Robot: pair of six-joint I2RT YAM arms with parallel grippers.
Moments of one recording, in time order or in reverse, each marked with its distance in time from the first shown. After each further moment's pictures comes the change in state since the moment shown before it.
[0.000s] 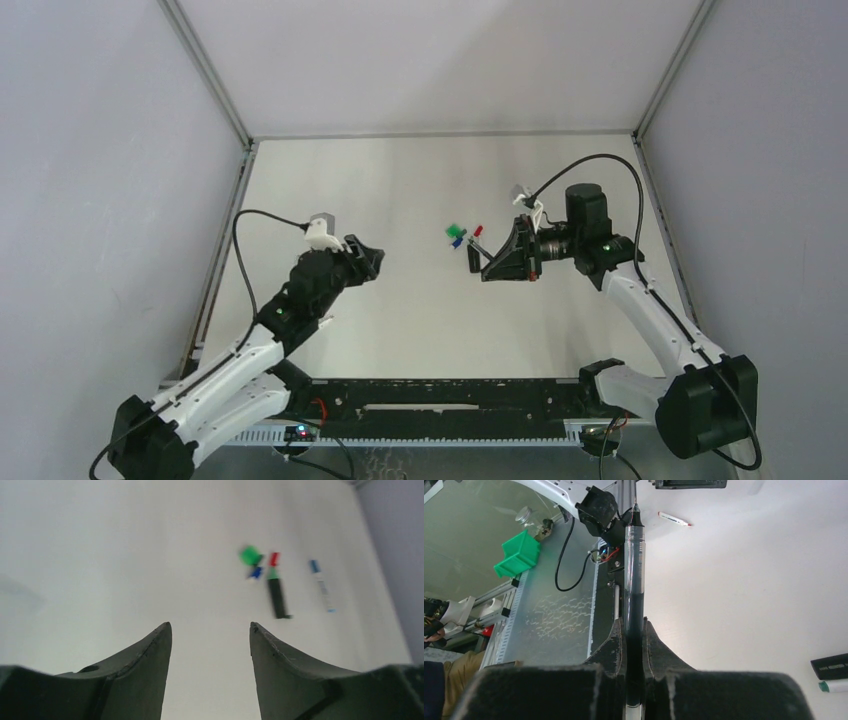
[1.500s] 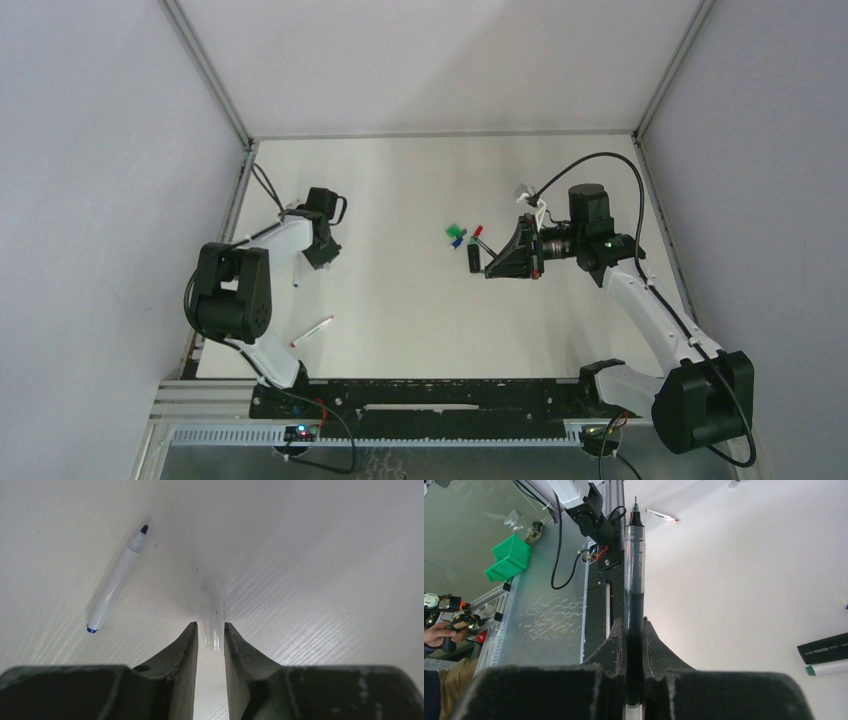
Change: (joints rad) left arm 0.467 0.893 0.548 -0.599 -0.129 -0.154; right arm -0.045 0.022 0.000 -0.052 0.016 -0.060
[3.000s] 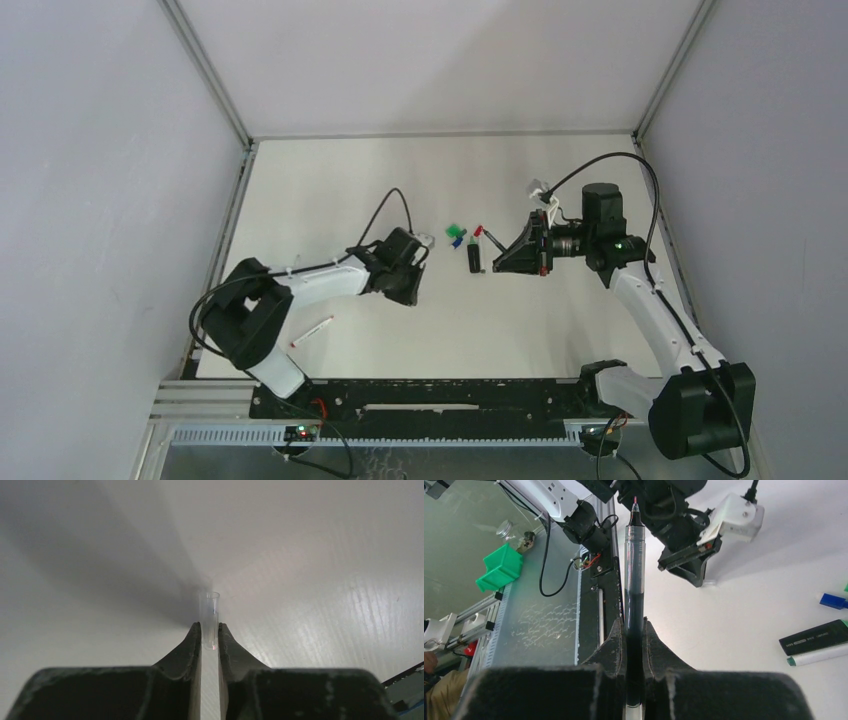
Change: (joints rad) left arm -0.562 -0.100 -0.153 0.200 0.432 0.458; right arm -0.066 -0.032 0.000 -0.006 -0.017 -0.003
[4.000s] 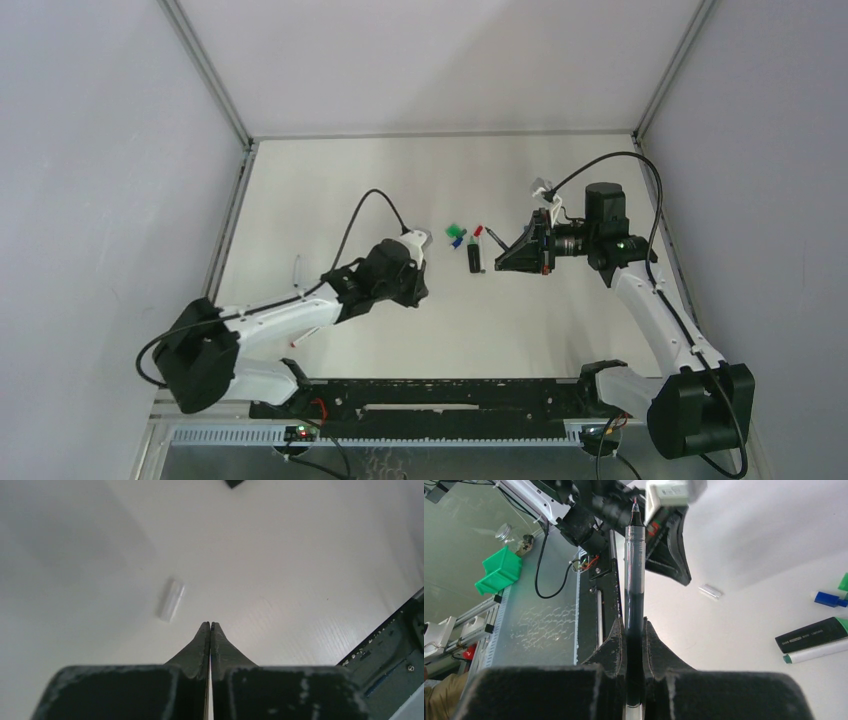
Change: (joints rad) left arm -0.120 -0.303 -0.133 0.213 -0.074 -0.037; right arm -0.026 0.000 0.000 -0.001 -0.012 0.000
